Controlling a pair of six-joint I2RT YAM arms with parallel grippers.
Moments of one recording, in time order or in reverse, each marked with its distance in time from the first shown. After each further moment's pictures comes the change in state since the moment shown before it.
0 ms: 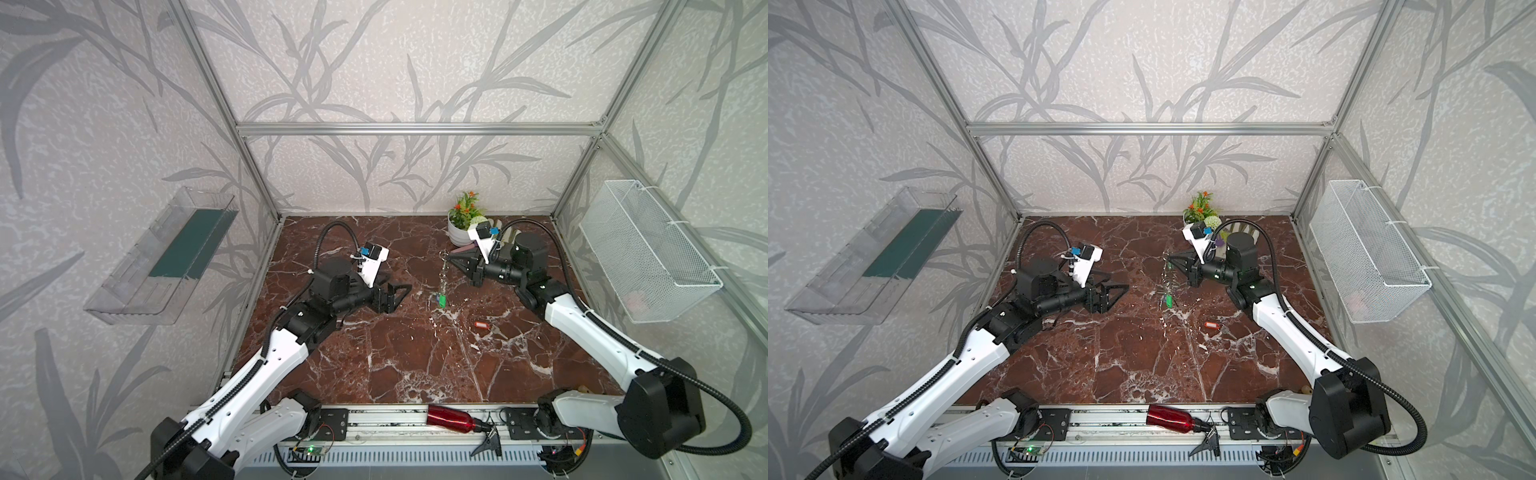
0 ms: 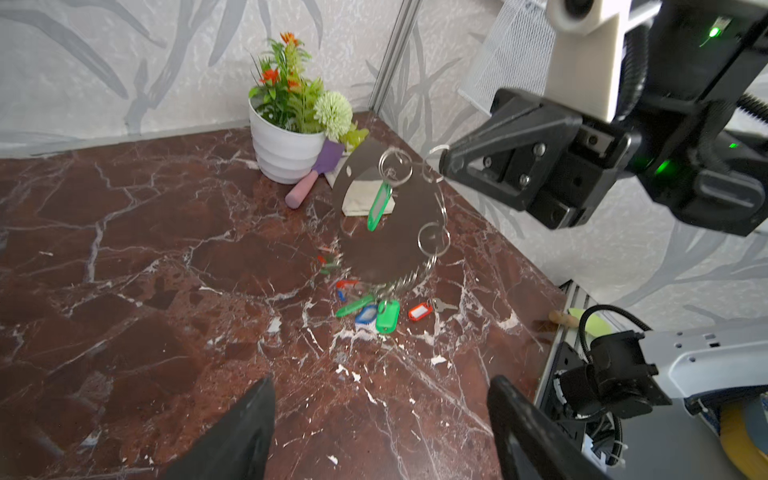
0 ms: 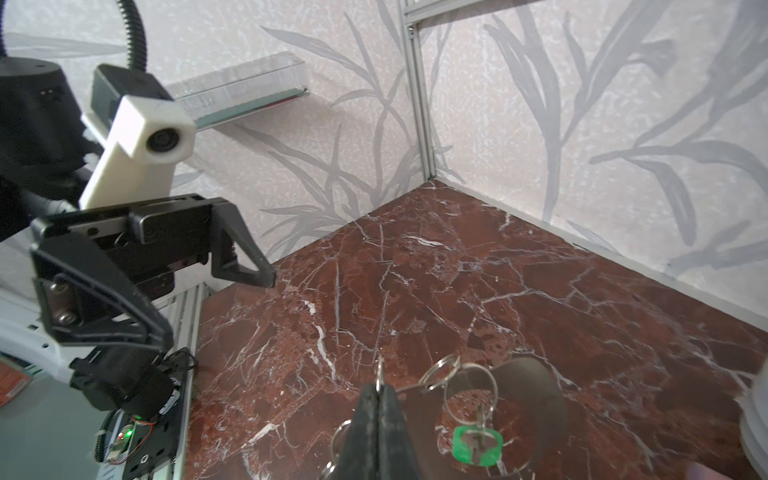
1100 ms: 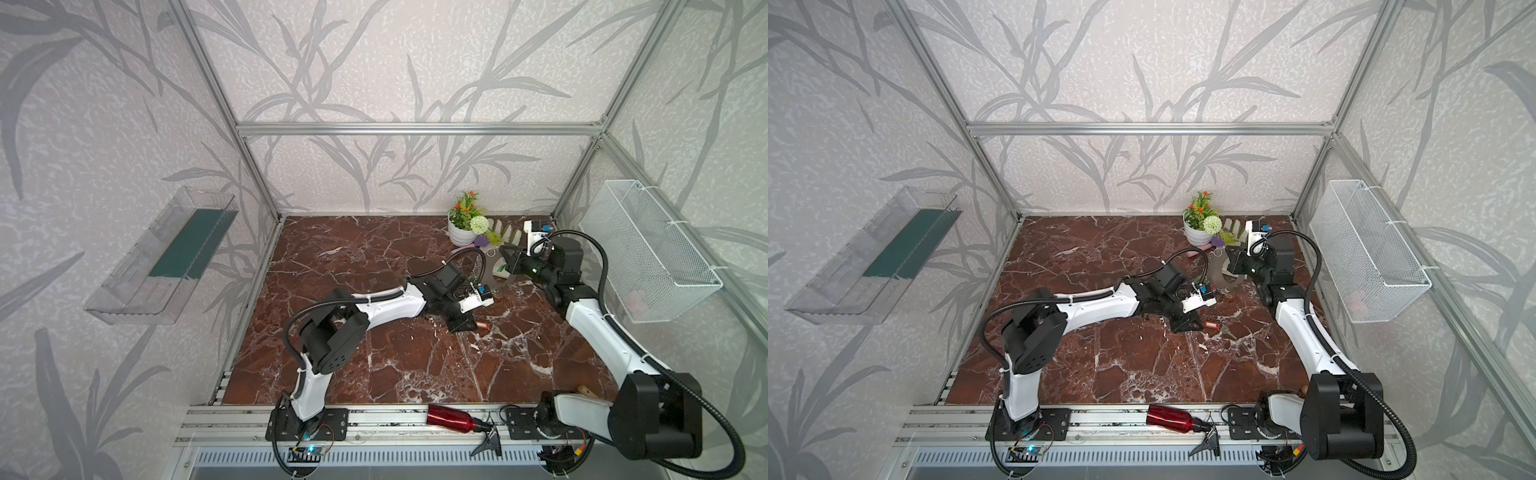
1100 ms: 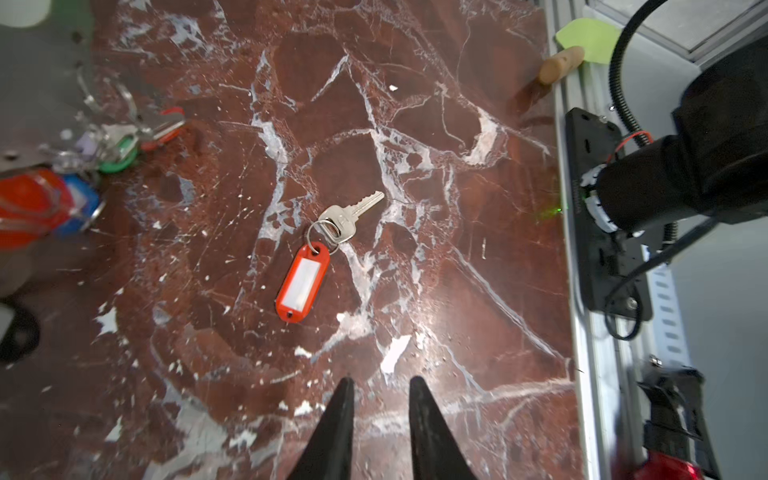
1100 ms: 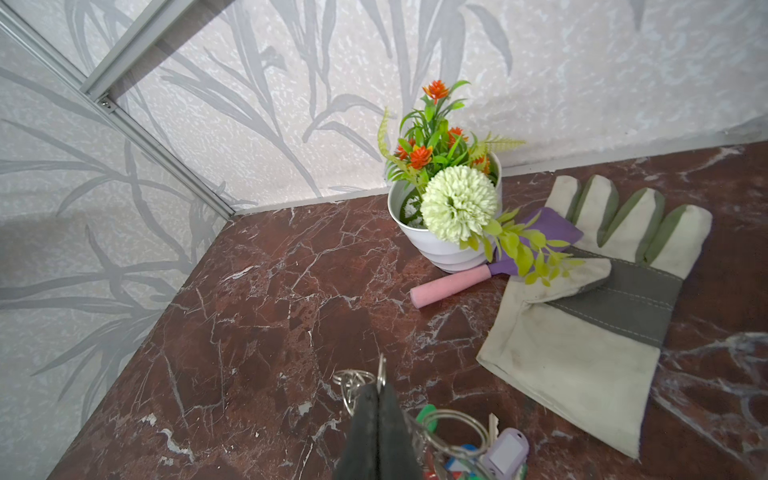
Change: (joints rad) left arm -0.378 1.015 0.563 -0.082 0.114 0.479; right arm -0.330 -0.039 -0.090 -0.088 0.288 0.226
